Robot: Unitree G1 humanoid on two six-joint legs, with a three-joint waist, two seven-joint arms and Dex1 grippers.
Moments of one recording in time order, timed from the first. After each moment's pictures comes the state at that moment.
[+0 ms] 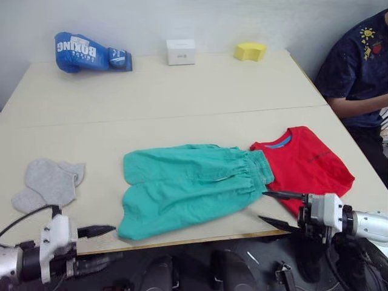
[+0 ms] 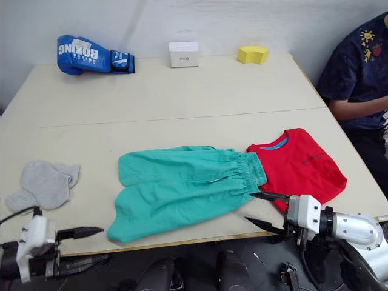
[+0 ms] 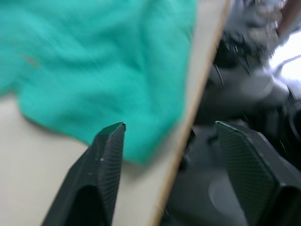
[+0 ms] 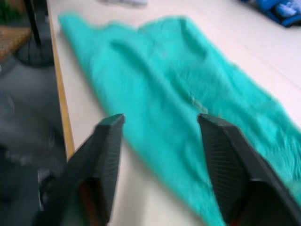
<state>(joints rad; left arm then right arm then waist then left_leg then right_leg) 0.50 0.88 0.52 -0.46 -0.71 0.27 -1.07 0.19 -1.03 0.04 -0.34 0.71 -0.27 0.87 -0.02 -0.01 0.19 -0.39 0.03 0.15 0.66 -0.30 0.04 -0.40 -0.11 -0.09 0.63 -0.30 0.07</state>
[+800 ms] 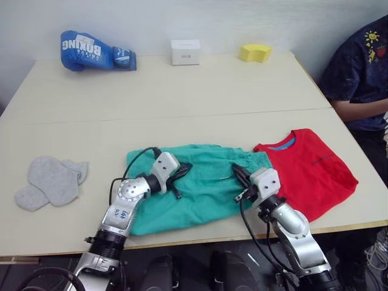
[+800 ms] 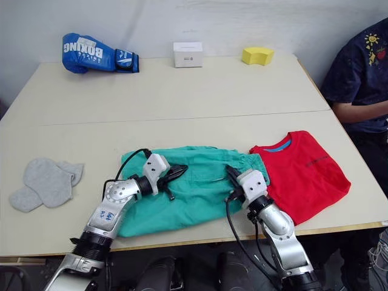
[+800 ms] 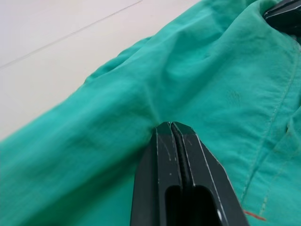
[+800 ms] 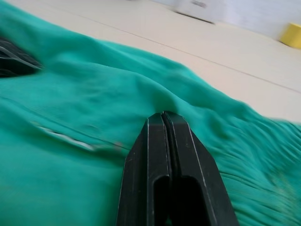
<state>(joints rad) -0.32 0.31 -0.13 0.07 -0.12 0.19 -0.58 -0.03 -0.31 0.08 -0.06 0.12 -0.12 0.29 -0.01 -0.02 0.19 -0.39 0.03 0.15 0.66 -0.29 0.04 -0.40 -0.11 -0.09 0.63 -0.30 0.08</state>
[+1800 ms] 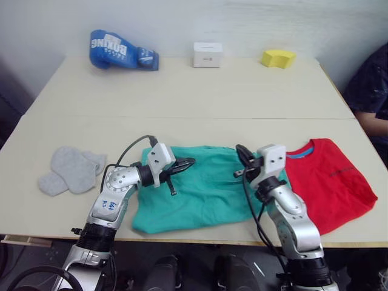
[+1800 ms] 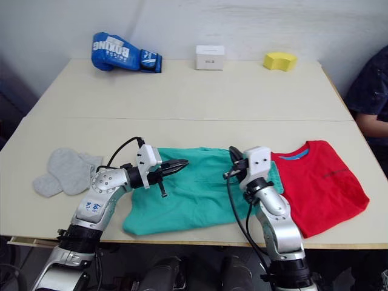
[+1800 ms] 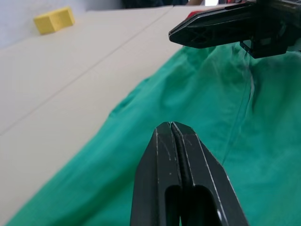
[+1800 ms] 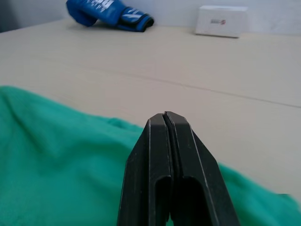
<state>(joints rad) -0.39 0.37 -0.16 0.08 -0.16 0.10 -0.79 -0.15 -0.17 0.09 -0.18 0.19 0.19 0.27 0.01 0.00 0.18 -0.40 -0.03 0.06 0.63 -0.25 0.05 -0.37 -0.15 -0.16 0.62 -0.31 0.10</state>
